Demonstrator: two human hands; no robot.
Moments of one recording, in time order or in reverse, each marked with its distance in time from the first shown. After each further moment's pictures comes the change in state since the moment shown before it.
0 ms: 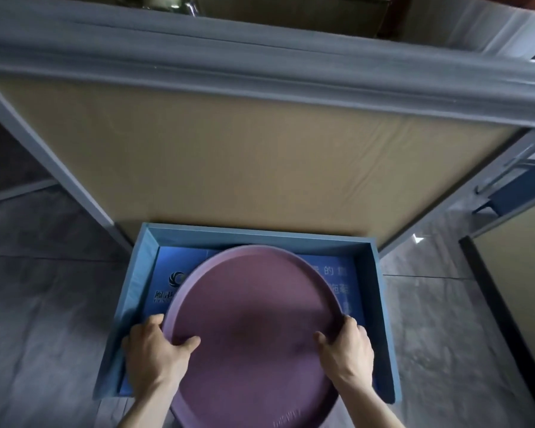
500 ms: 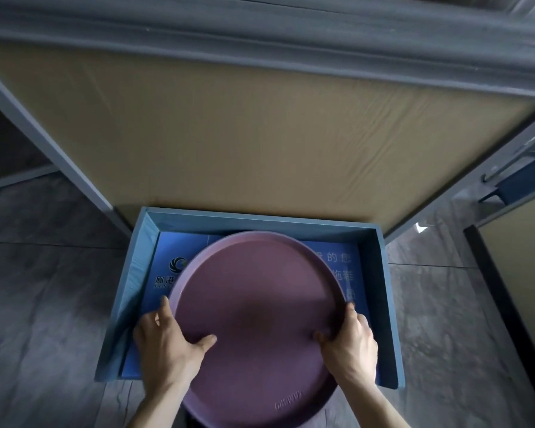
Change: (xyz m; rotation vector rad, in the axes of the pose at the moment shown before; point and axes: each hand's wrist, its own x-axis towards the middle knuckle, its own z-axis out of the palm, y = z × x) left_hand -0.020 -0.003 0.014 0.150 -0.029 0.100; right_hand -0.004 0.014 0.007 -0.052 0.004 -0.063
